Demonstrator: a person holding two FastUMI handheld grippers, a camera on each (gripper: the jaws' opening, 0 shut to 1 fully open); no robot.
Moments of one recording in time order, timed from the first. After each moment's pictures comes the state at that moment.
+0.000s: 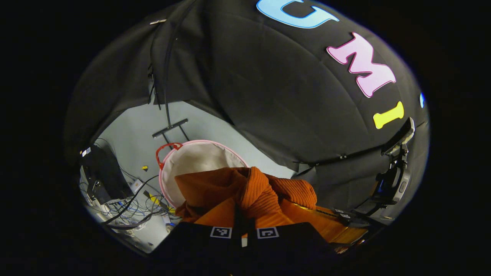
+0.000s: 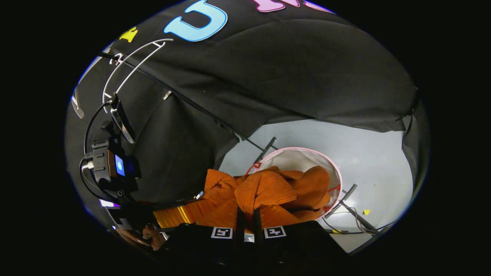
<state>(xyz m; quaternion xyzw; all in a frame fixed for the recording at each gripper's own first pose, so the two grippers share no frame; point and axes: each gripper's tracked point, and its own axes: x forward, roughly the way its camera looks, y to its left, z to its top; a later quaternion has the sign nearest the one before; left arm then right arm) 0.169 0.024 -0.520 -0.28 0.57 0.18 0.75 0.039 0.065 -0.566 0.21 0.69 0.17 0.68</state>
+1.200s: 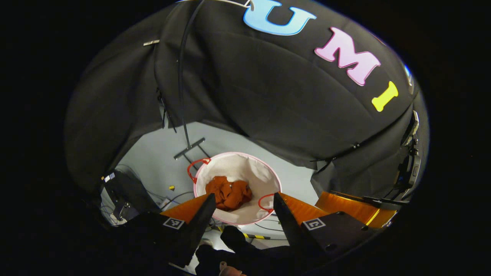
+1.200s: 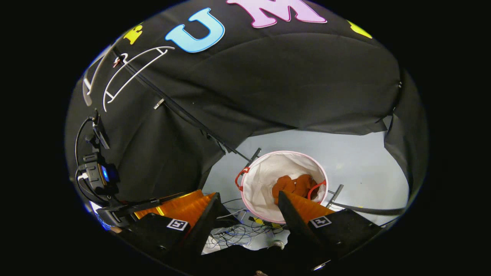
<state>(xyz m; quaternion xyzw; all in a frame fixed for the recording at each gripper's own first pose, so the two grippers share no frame) 0.155 0.071 -0.483 -0.16 0.54 0.16 0.81 0.014 0.052 -0.509 0.19 0.63 0.10 0.74</state>
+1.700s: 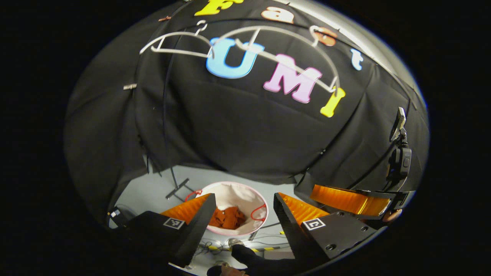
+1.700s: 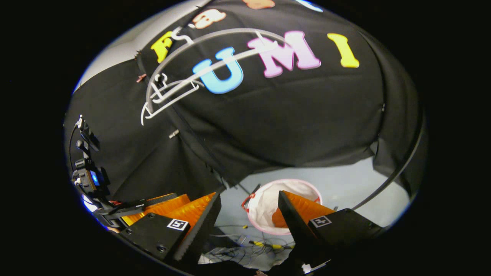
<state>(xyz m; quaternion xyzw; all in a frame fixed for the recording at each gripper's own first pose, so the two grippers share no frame) 0.140 0.041 -0.330 -0.09 0.39 0.03 0.92 0.000 0.051 -0.341 0.18 0.45 0.07 0.87</state>
